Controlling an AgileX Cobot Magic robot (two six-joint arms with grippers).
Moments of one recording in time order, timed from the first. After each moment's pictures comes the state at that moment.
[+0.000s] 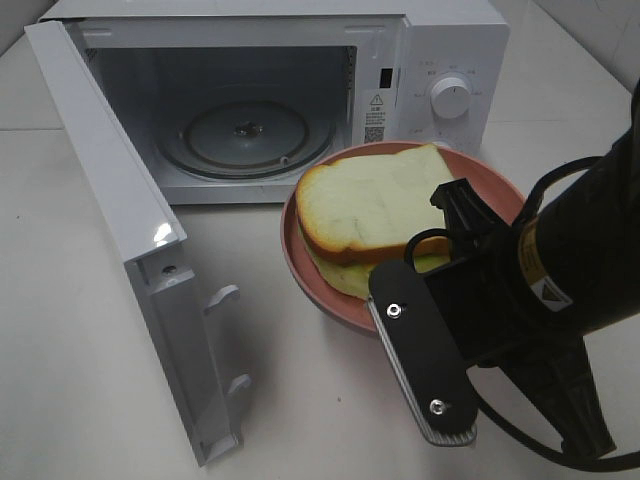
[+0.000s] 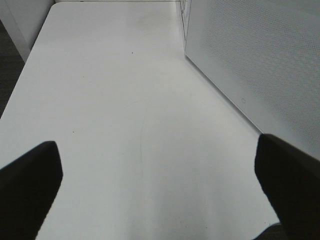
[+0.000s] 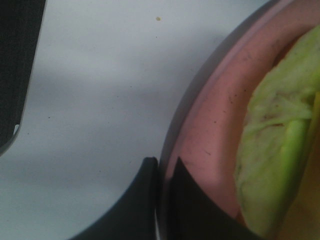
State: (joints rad) left arm 0.00 0.00 -0.51 -0.03 1.07 0.01; right arm 0.94 1.34 -0.74 -0.39 0.69 -0.73
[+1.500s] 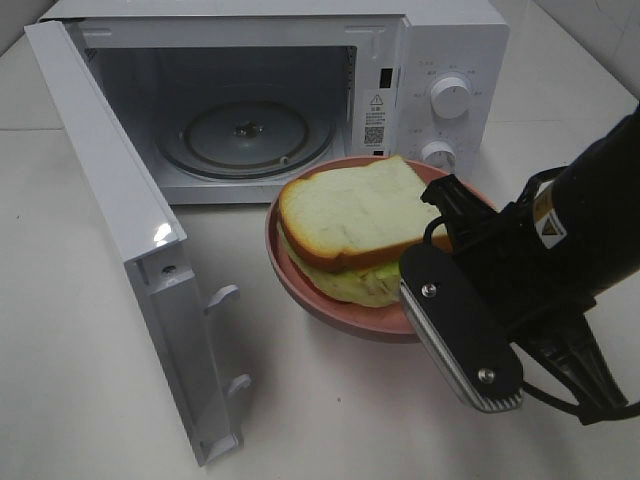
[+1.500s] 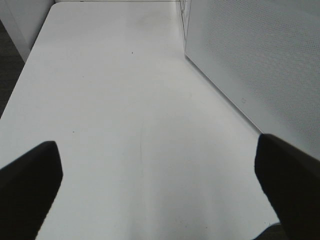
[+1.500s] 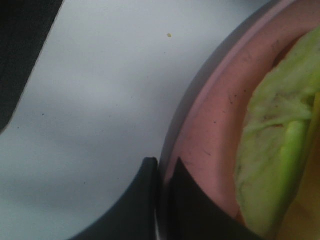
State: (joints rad) left arm 0.00 0.00 -0.51 -0.03 1.07 0.01; right arm 0.74 1.37 -0.75 -0.08 0.62 -1.28
